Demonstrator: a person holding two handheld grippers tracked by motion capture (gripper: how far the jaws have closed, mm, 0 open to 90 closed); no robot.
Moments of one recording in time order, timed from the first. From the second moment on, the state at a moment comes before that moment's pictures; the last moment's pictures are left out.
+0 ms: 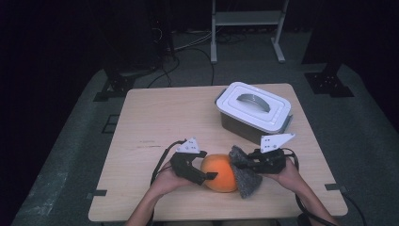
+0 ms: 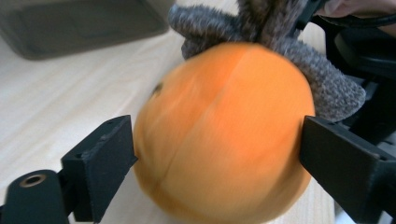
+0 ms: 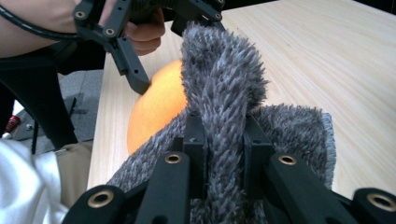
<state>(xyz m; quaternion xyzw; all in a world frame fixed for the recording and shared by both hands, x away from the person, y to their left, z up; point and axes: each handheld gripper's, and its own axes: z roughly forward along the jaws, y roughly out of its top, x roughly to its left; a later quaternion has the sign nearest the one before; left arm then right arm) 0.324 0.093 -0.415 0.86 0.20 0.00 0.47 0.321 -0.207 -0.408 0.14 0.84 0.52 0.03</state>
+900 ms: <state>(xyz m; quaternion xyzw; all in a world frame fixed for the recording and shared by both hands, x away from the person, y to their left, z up) 0.318 0.101 -0.406 0.84 0.16 0.01 0.51 0.325 -0.194 -0.409 0.16 0.84 0.52 0.03</state>
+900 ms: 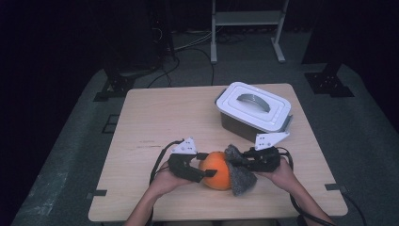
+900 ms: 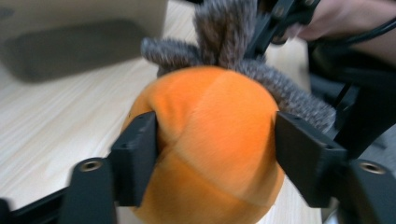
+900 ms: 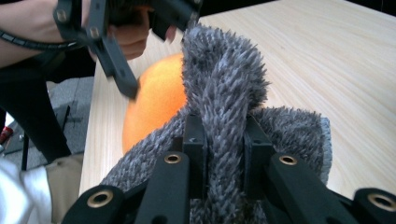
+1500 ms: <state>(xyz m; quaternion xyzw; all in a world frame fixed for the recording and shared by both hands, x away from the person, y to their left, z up) 0.321 0.095 -0.401 0.85 0.21 0.02 0.49 0.330 -0.208 -0.405 0.20 0.83 0.52 0.05</state>
